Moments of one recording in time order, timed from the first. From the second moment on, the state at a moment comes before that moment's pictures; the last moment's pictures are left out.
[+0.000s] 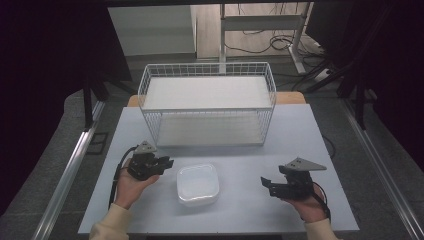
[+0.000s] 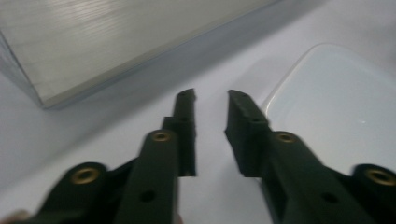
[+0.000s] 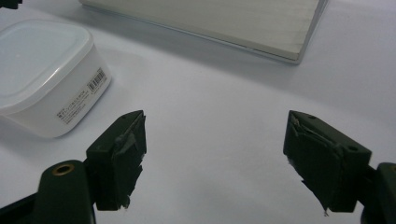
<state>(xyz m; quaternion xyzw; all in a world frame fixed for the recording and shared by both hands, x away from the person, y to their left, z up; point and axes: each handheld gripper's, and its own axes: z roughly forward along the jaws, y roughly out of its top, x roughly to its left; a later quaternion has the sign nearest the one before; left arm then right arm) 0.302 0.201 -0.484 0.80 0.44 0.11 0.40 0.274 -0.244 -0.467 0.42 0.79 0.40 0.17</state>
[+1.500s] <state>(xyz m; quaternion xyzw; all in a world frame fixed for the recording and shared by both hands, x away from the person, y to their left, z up) 0.275 0.158 -0.494 0.85 0.38 0.03 0.38 0.275 -0.247 -0.469 0.43 0.80 0.37 0.17</state>
